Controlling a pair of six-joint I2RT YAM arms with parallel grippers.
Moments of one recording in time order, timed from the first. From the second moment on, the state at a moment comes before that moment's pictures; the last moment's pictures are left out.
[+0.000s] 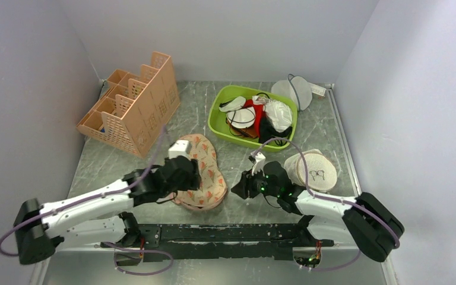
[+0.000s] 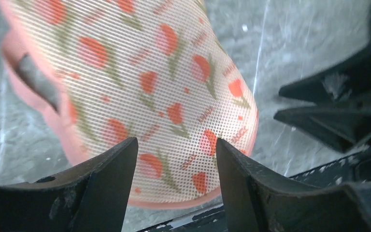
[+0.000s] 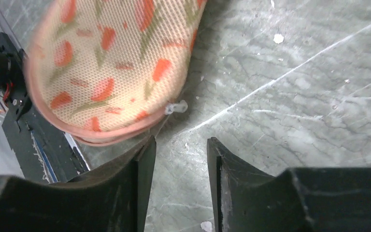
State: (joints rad) left arm -1.09 1.05 0.71 -0.51 -0.42 -0.77; right arm 0.75 1.18 0.20 0.46 -0.28 0.43
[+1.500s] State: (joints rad) left arm -0.95 0.51 0.88 -0.92 -0.70 -0.89; right arm 1.36 1.84 1.09 0.03 0.19 0.27
